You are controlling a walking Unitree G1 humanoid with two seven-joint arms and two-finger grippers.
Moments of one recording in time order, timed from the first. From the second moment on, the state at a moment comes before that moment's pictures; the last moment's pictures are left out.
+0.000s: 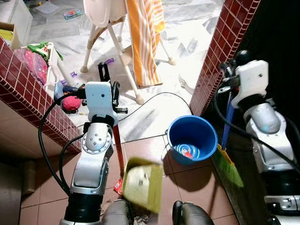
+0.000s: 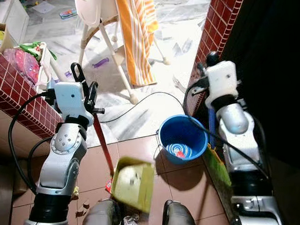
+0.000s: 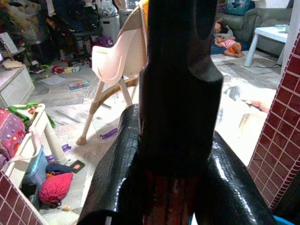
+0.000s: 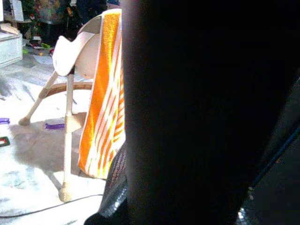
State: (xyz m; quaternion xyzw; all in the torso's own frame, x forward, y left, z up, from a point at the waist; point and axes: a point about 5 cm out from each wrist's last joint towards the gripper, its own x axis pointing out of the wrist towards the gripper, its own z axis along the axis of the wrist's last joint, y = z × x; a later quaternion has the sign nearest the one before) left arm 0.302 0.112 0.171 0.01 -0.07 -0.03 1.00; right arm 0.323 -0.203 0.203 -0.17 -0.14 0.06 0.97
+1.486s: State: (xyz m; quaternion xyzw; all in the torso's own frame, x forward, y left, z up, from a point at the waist) left arm 0.301 0.096 0.159 -0.02 -0.03 -0.06 1.00; right arm 0.306 -0.149 0.163 -0.10 -0.05 0.33 0.94
